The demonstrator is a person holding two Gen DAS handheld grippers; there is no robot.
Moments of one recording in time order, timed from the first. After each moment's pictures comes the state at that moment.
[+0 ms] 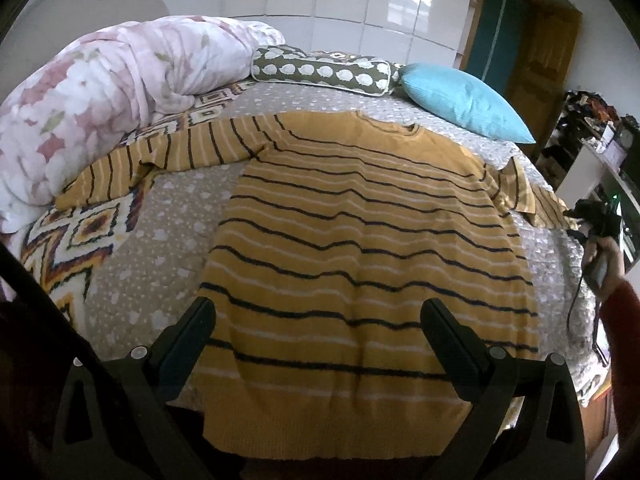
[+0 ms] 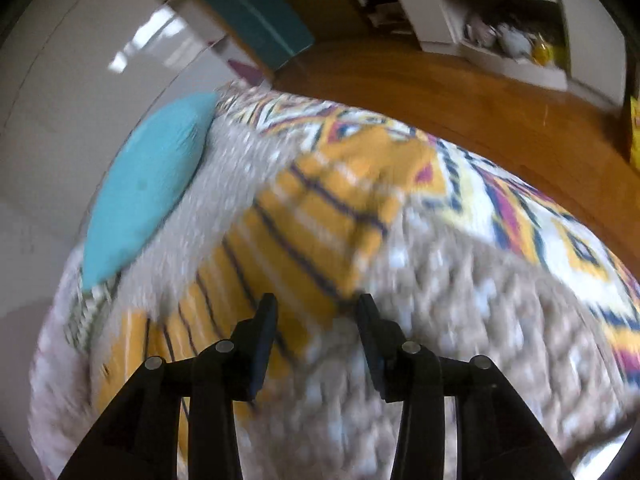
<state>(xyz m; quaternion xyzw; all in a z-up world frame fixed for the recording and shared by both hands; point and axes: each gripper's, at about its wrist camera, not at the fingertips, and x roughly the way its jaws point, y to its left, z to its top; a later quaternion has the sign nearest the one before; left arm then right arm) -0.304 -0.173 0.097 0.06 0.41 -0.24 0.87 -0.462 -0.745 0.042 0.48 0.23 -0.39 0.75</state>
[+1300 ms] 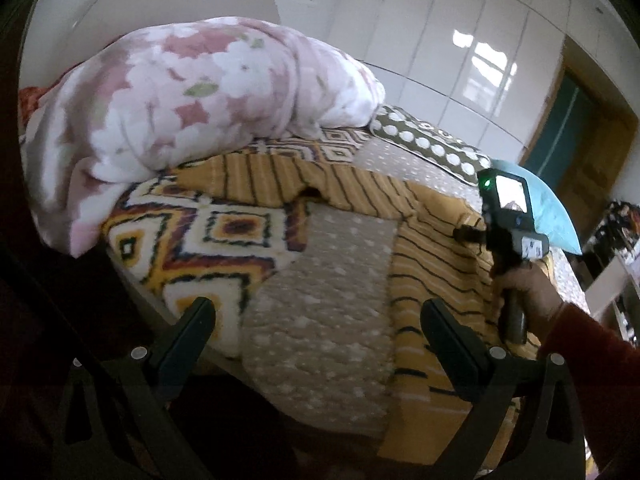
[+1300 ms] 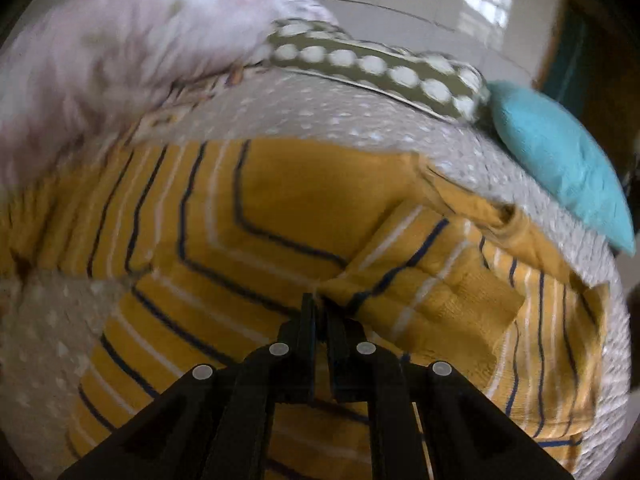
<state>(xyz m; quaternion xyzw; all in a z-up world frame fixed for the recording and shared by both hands) -0.263 0.009 0.108 -0.08 0.36 -0.14 0.92 -0.079 -0.304 0.038 -0.04 0.46 -0.15 0.88</state>
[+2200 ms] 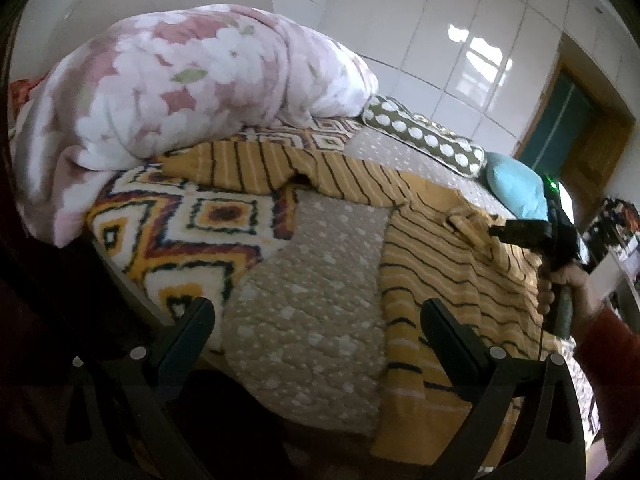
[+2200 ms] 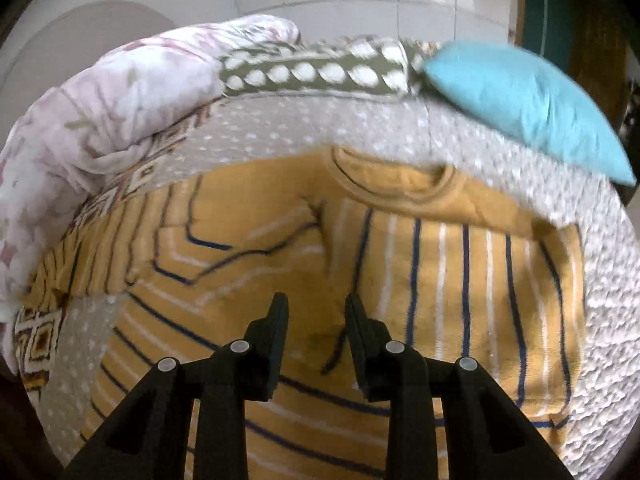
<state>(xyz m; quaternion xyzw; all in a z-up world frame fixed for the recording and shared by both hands) -0.261 -0.006 0.096 -0.08 0.38 -0.16 0.91 -0.133 -0.419 0.072 0.13 0.44 -0.13 0.88</state>
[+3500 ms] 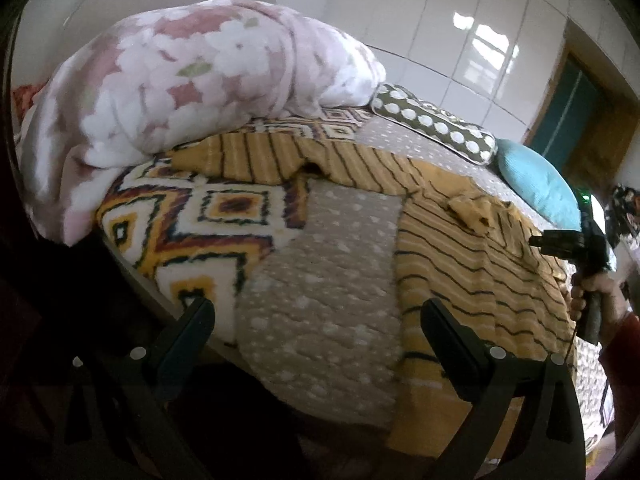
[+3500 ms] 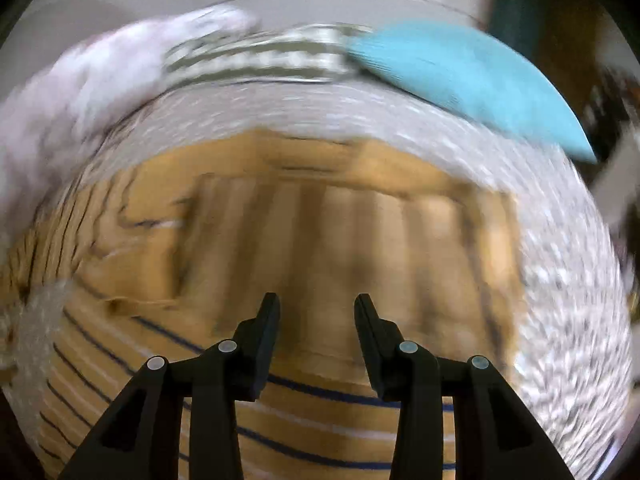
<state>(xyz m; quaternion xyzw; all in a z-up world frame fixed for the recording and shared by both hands) -0.262 -0.008 0.093 -0.06 0.39 -0.14 0.91 -0.187 -0.479 0.064 0.14 0.45 -0.20 0.86</state>
